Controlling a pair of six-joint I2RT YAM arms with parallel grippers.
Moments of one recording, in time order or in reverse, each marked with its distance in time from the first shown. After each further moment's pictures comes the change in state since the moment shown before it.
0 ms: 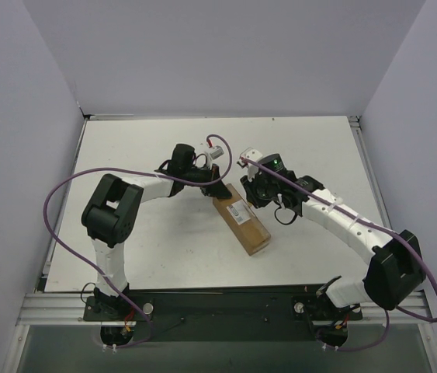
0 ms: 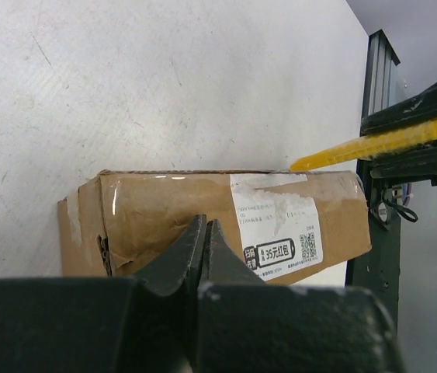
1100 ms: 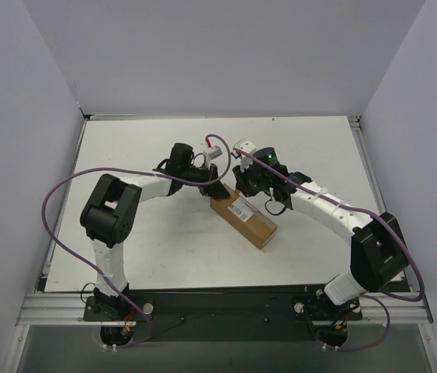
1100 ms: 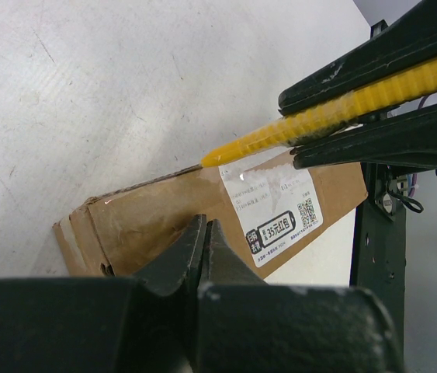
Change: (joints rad) left arm 0.009 -0.007 0.003 -0.030 0.018 0.046; right arm -0.025 0.129 0.008 0.255 -0.050 -0.005
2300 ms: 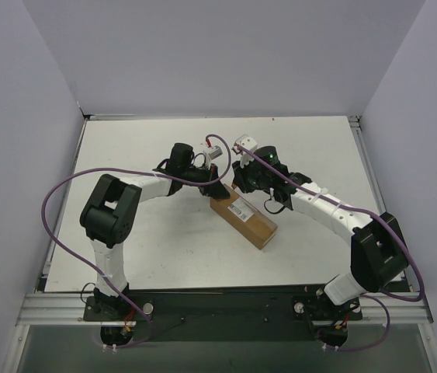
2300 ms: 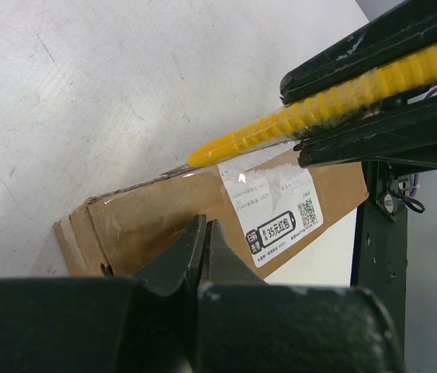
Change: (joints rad) left arm -0.002 -0.003 0.000 -0.002 -0.005 0.000; right arm 0.000 -0.002 -0.010 0.093 -0.001 0.043
